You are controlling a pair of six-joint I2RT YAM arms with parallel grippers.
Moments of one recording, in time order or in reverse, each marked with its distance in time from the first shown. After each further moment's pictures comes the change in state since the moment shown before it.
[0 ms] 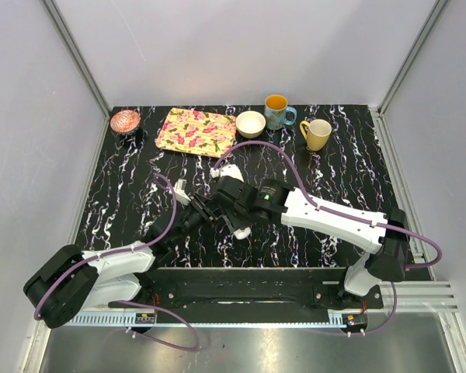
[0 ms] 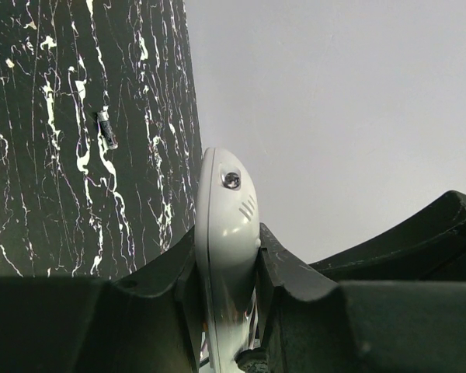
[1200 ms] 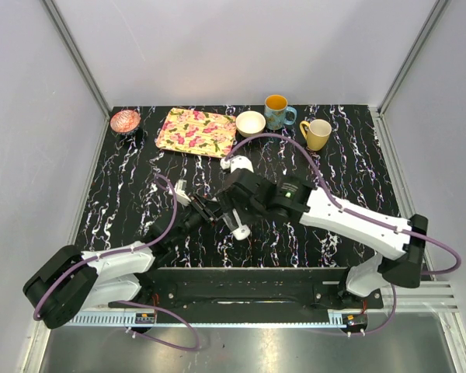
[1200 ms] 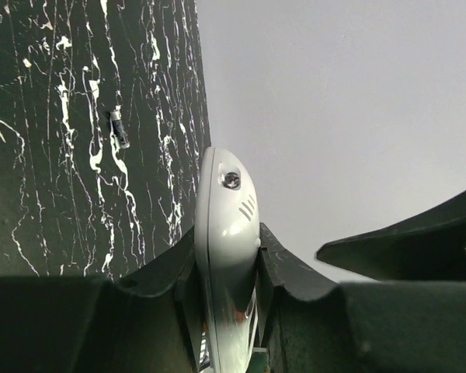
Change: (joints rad) left arm -0.004 -0.007 0.000 -0.027 -0.011 0.013; right arm -0.021 -0.085 0.008 -0.011 -0.017 -0.007
